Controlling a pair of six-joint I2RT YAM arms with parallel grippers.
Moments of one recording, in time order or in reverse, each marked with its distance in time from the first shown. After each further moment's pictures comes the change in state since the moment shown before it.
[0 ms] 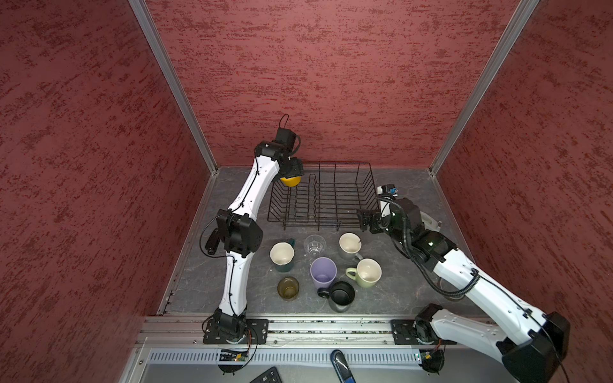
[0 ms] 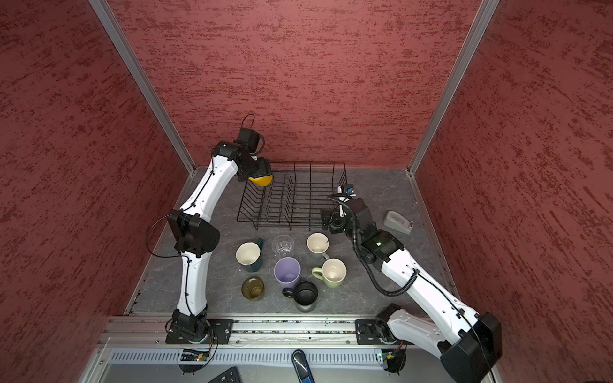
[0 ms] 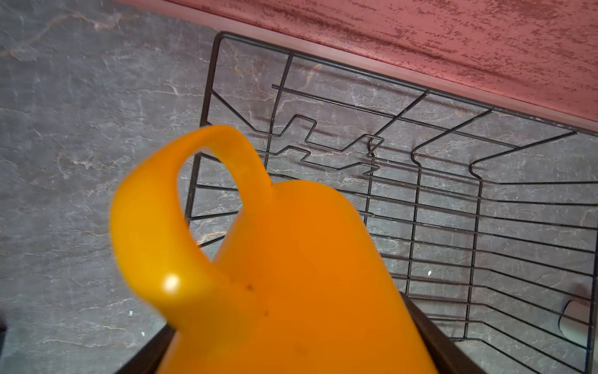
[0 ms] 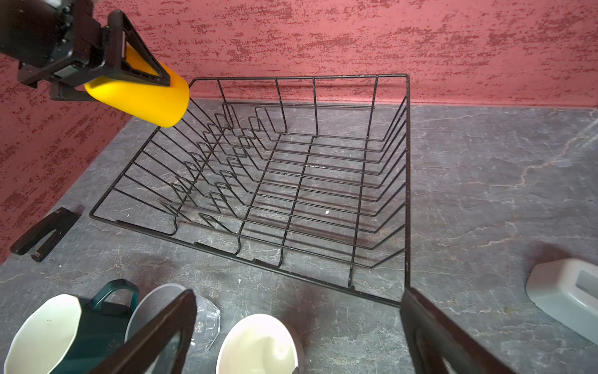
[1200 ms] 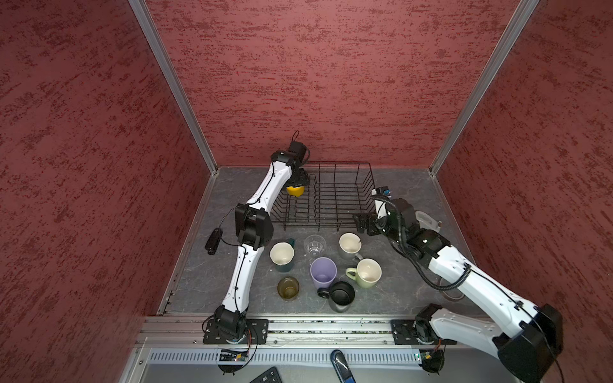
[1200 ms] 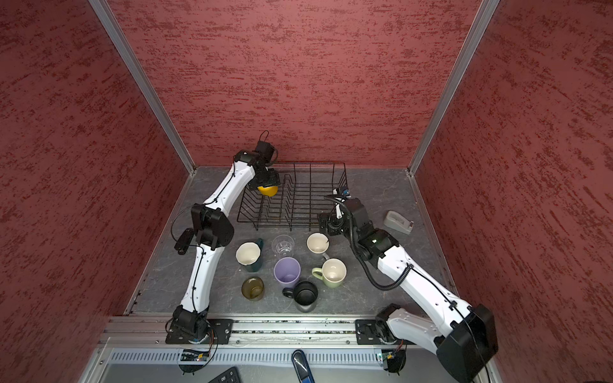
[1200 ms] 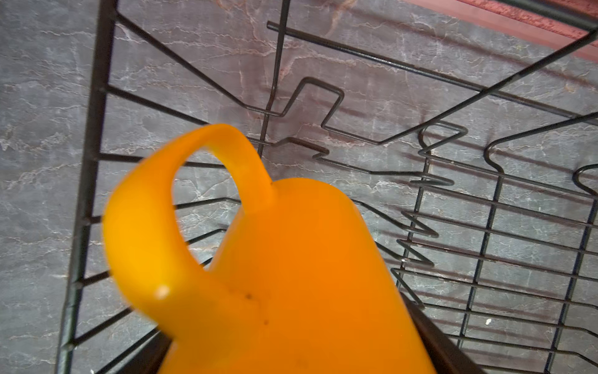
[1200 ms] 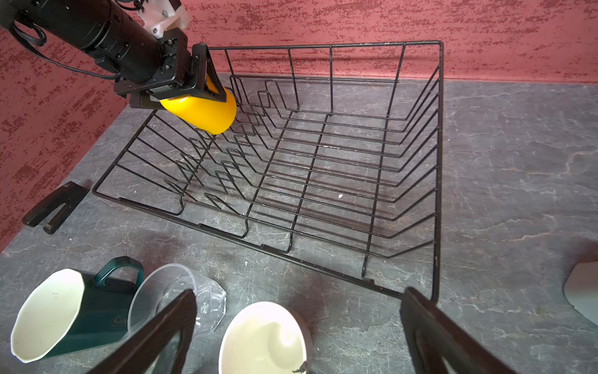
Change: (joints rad) left arm -0.026 0.224 0.085 -0.002 -0.043 -0.041; right arm -0.013 0.043 -0.018 0.010 -0.086 -0.010
